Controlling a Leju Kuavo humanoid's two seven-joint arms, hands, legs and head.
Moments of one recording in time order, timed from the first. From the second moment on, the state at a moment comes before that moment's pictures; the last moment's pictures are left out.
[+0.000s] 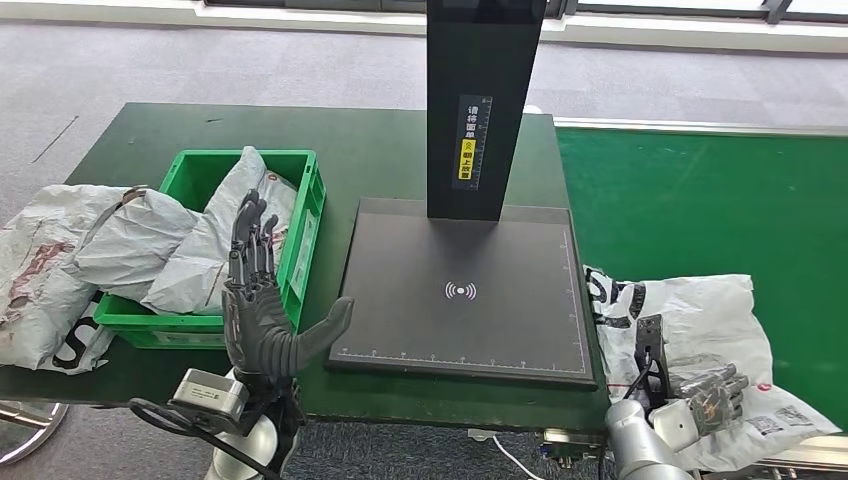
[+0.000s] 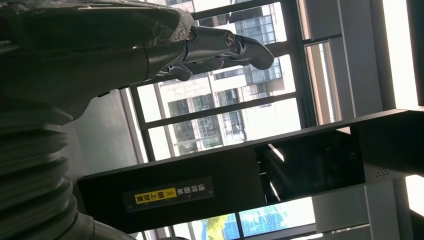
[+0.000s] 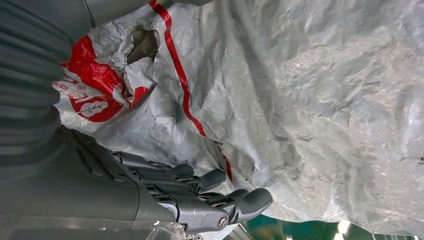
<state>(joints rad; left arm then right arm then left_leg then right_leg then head) -0.04 -0.28 -0.33 -1.66 -0.32 0.32 -0.70 -0.44 0.10 -0.67 -0.41 1.55 -0.65 0.23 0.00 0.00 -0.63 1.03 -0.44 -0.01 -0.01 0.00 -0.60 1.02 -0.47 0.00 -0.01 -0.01</state>
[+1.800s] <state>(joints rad) -0.04 -0.28 -0.33 -1.65 -0.29 0.33 -0.70 -0.34 0.15 -0.69 -0.69 1.47 -0.70 -0.03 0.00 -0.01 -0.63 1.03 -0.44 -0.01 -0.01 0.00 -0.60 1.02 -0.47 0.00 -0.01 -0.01</state>
